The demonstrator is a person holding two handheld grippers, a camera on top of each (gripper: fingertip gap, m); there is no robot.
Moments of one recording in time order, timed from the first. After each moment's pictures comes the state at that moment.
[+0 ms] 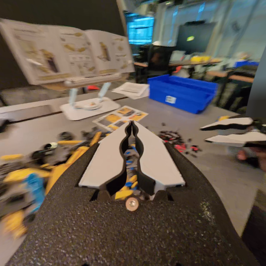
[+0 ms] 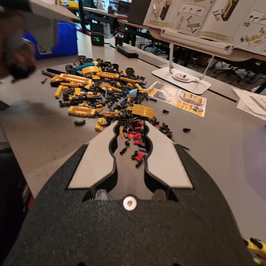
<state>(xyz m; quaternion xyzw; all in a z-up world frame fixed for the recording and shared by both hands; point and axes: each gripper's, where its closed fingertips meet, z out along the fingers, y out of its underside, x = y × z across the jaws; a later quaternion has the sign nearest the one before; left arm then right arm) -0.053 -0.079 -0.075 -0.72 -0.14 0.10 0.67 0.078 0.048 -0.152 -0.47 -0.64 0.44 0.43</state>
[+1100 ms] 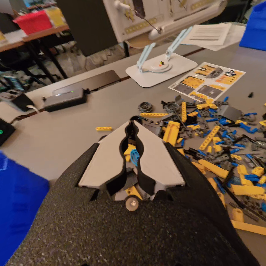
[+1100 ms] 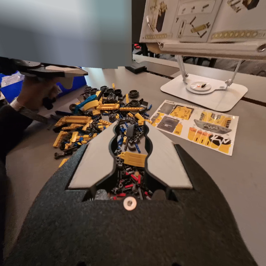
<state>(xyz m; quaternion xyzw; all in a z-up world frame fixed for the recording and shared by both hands) -0.229 -0.139 -0.126 -0.80 -0.19 0.22 0.53 -0.038 0.062 -0.116 -0.50 -0.61 0.52 0.32</state>
